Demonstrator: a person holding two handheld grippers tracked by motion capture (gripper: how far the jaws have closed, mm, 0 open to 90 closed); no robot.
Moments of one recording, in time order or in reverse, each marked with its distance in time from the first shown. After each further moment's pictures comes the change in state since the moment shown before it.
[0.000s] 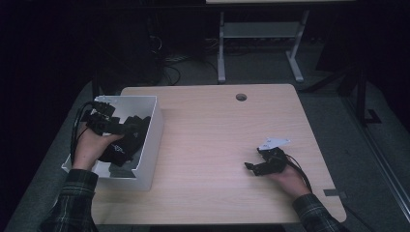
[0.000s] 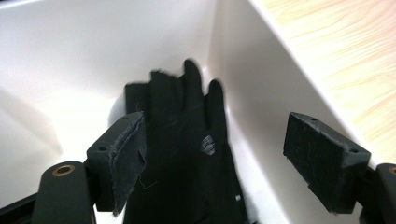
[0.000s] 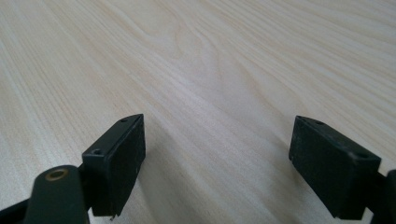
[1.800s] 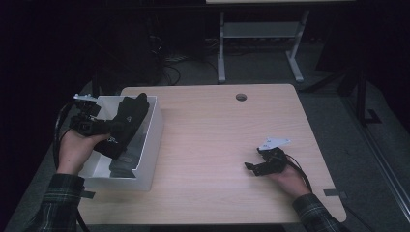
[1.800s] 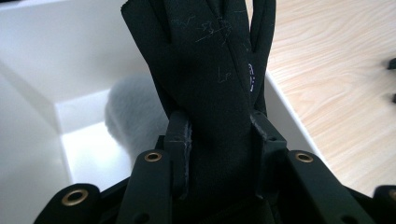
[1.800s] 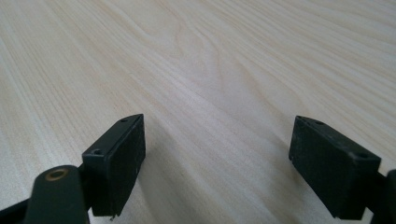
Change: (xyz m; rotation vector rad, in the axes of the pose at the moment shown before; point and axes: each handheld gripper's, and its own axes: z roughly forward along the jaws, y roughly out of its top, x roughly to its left) left arm 0.005 -0.010 -0.041 0.003 -0.051 -0.083; right arm 0.000 0.000 0.000 0.000 0.002 -0.001
